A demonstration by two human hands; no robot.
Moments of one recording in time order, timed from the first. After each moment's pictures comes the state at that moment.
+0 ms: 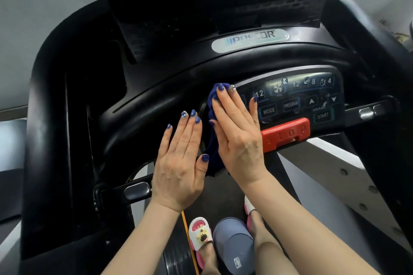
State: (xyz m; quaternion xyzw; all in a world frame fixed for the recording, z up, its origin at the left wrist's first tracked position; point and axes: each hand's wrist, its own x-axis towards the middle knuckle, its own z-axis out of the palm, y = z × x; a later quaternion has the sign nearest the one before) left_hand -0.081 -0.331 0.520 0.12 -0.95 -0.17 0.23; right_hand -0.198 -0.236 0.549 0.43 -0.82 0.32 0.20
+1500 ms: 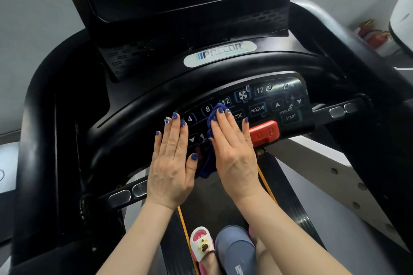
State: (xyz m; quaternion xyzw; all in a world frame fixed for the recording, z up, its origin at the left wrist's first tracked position) left_hand -0.106 -0.309 0.521 0.12 -0.95 -0.15 0.25; right_hand -0.200 -0.185 0.542 0.37 -0.87 0.24 0.20
